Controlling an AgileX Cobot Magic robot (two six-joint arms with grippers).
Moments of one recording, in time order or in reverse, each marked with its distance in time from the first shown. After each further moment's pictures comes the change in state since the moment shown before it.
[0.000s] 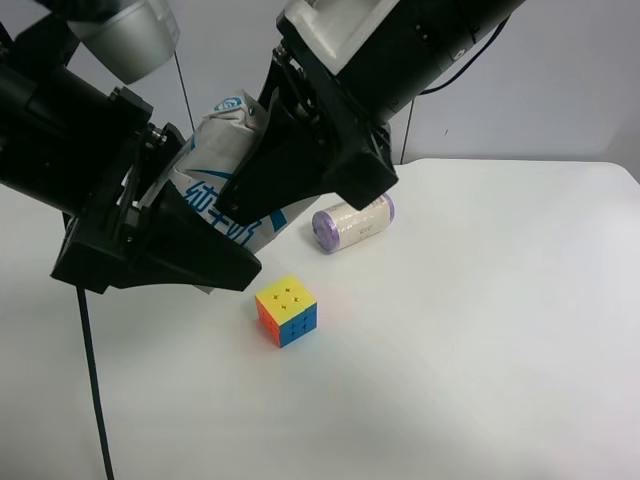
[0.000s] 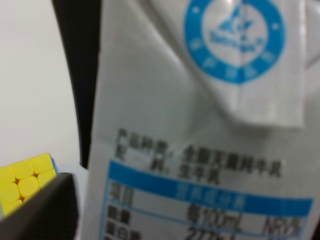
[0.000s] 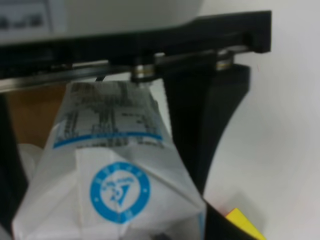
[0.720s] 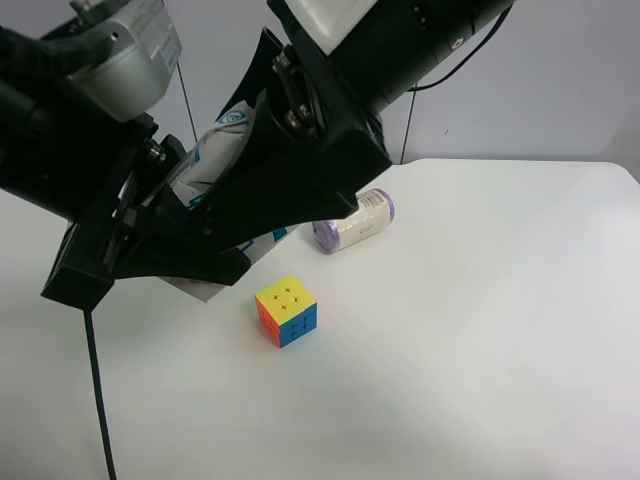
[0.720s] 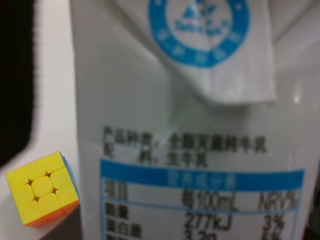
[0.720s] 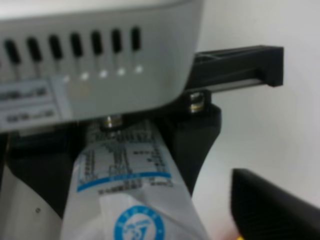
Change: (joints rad) left arm -0.001 0.003 0.000 0.027 0.011 0.084; right arm 0.001 -0.001 0.000 0.072 -0.001 -0.007
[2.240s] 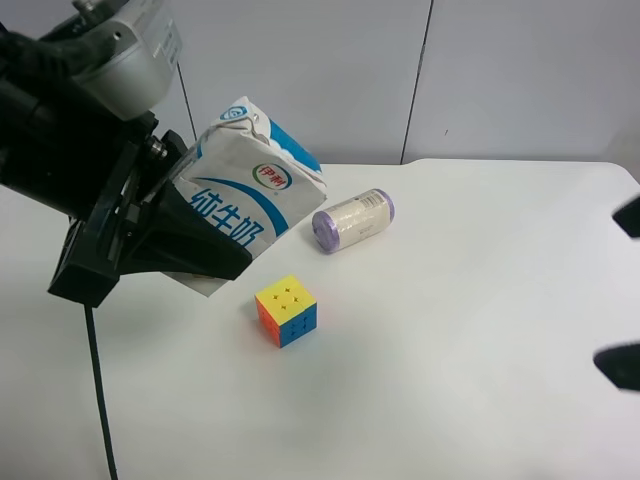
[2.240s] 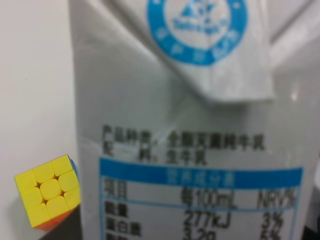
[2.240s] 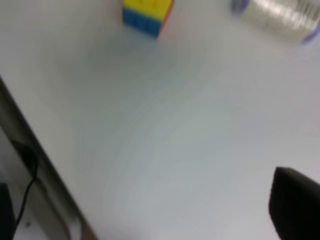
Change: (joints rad) left arm -0.001 0.000 0.000 0.001 -0.020 0.008; right arm 0.000 -0.799 0.498 -0.698 0.161 0.803
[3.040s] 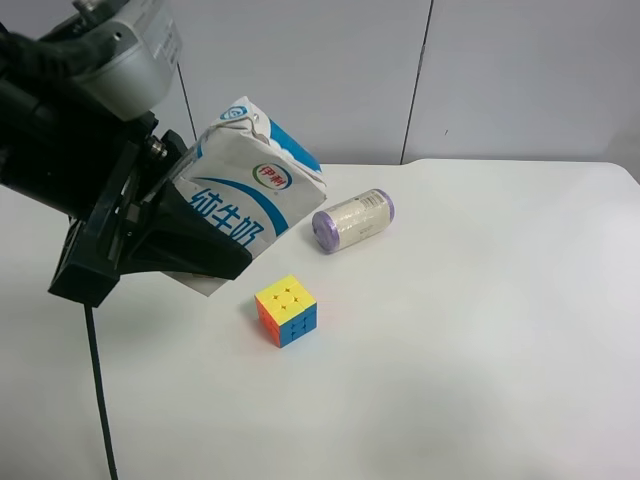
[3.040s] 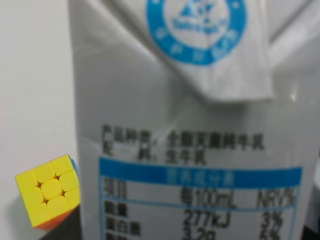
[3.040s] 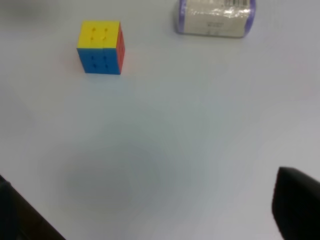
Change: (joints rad) left arm 0.000 0.000 0.000 0.001 -0.001 0.000; right arm 0.002 -0.615 0.345 -0.111 -0.152 0.318
